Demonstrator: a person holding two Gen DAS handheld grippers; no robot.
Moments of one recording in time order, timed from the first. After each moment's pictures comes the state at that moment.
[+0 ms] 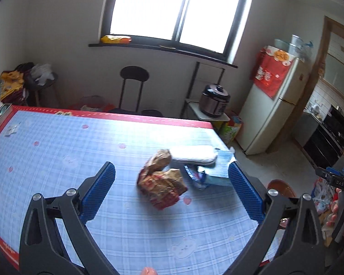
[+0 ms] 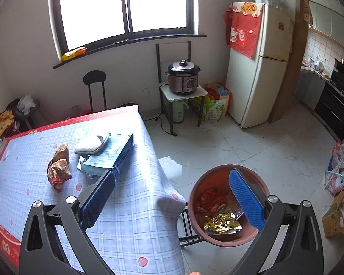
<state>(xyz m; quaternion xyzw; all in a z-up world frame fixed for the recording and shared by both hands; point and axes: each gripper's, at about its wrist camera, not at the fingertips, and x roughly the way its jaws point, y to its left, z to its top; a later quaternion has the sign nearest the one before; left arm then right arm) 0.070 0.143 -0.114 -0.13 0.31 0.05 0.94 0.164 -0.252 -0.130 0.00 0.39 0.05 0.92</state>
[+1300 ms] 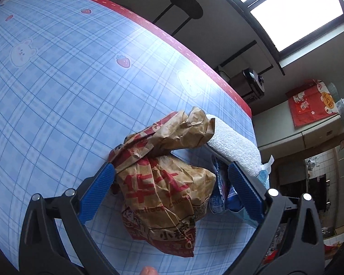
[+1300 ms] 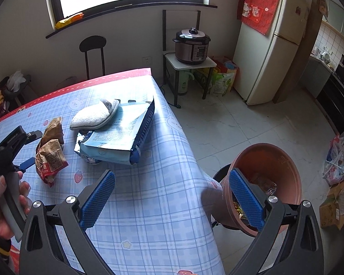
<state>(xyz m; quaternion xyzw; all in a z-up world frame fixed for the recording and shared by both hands) 0.222 0.168 -0.306 -0.37 0.43 0.09 0.82 0.208 -0.177 -0.212 -0.01 0.47 0.02 0.88</state>
